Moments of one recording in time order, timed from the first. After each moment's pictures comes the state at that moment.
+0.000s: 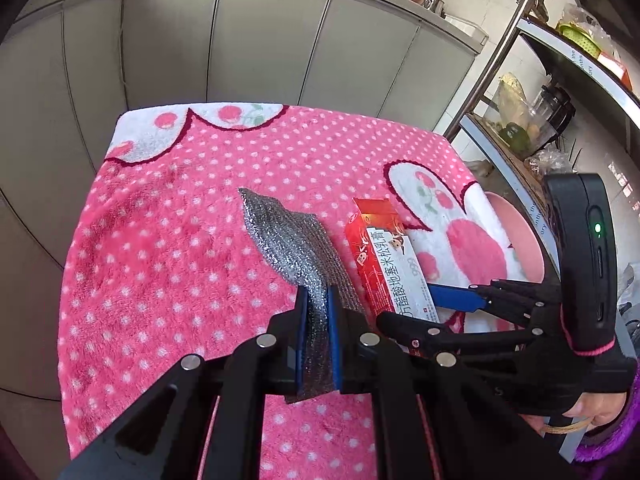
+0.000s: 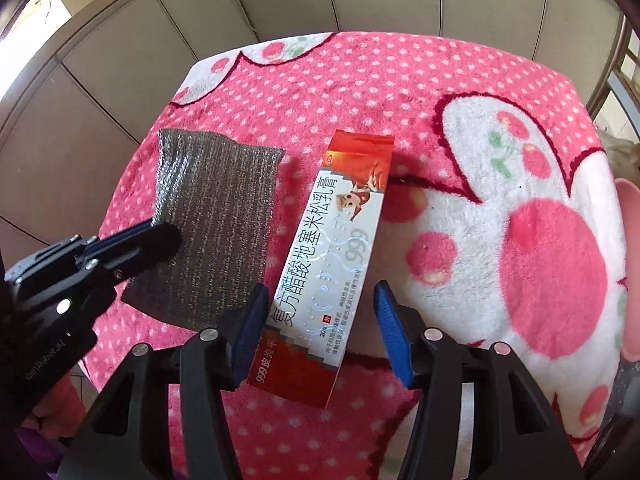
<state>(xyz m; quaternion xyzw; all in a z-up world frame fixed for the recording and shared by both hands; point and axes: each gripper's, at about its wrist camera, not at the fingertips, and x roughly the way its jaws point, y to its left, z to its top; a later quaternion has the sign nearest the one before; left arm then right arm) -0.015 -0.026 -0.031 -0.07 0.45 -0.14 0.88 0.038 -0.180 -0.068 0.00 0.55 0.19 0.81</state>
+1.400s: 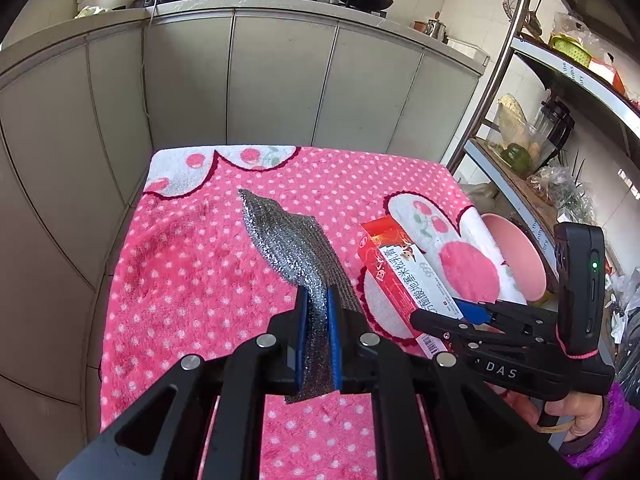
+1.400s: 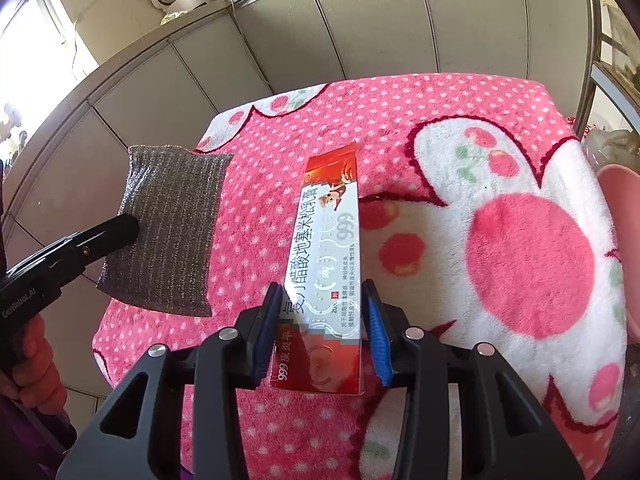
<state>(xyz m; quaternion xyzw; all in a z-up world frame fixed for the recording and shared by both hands) -0.047 -0.025 0.011 -0.05 0.41 -0.10 0.91 0.005 -0.221 -0.048 0.07 0.46 0.22 0.86</state>
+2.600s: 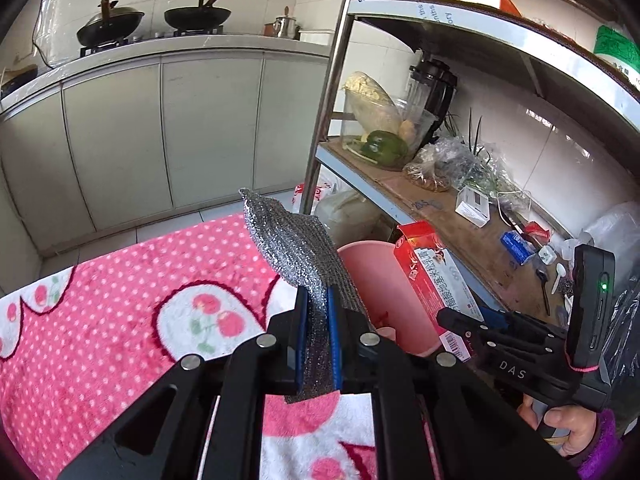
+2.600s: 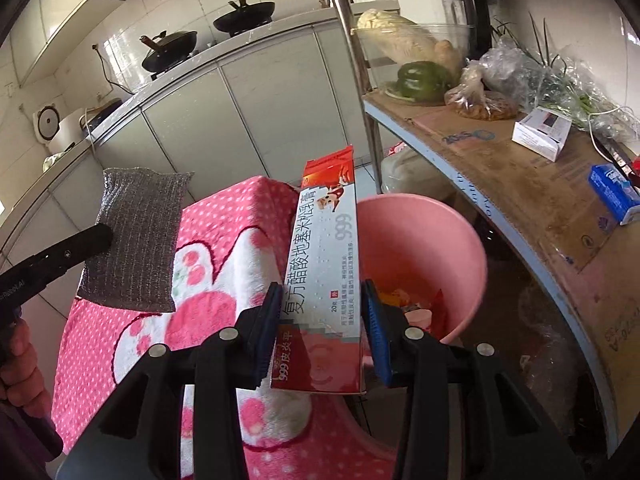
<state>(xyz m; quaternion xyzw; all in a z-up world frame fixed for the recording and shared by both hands) 0.029 -0.274 0.045 0.03 0.35 -0.30 0.89 -0.020 -0.472 -0.014 0.16 0.35 -0.04 0.92</state>
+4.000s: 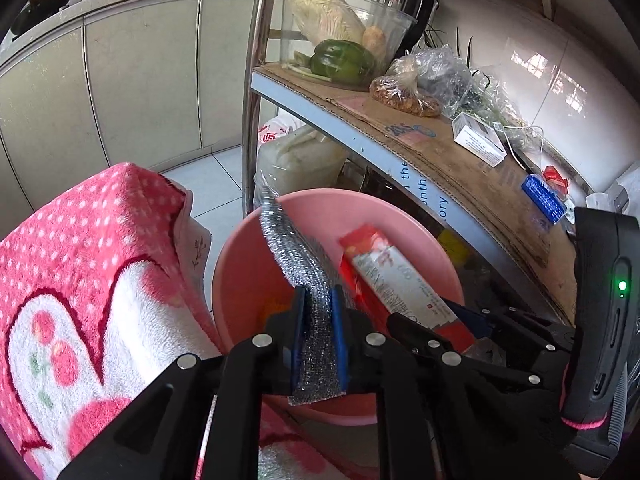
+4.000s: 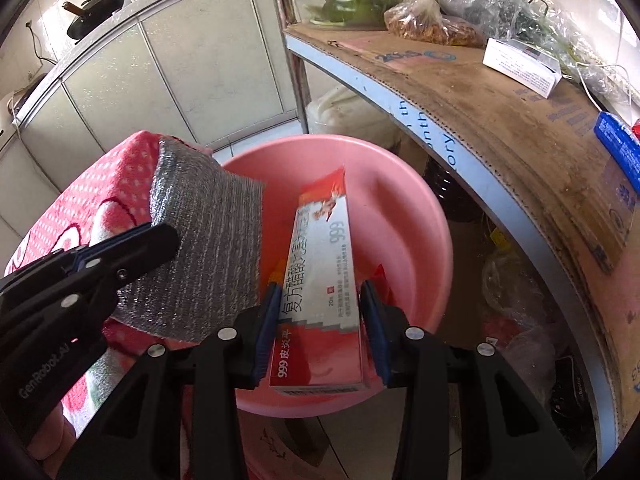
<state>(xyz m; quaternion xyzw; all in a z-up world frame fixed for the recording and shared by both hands) 0.083 -0.414 -0.066 0.07 0.42 -0.34 0.84 0.040 -0.515 -0.095 0.15 0.44 -0.13 0.87</state>
